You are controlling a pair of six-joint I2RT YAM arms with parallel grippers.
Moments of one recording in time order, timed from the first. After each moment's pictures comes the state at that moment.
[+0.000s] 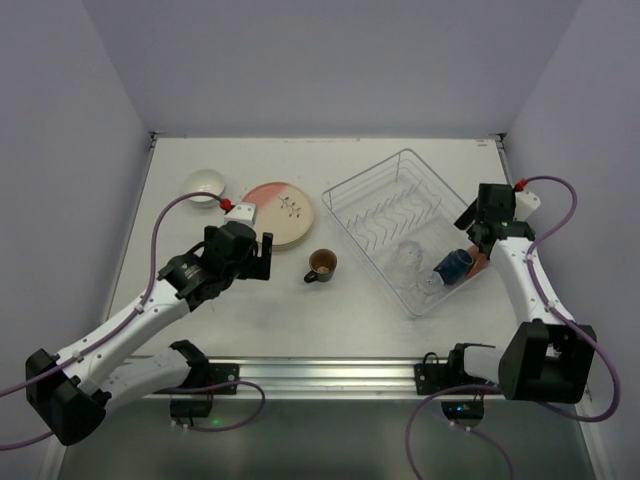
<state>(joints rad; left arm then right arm) -0.68 0.98 0.84 -0.69 -0.42 -0.40 -0.07 1.23 0.93 -0.60 0.45 0.65</state>
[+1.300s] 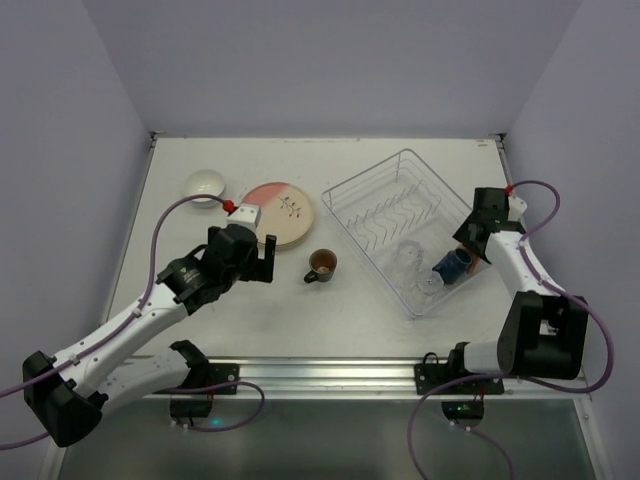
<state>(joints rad) -0.71 0.95 0.83 -0.66 -0.39 -0.40 -0.10 1.36 0.88 -0.51 0.36 0.57</state>
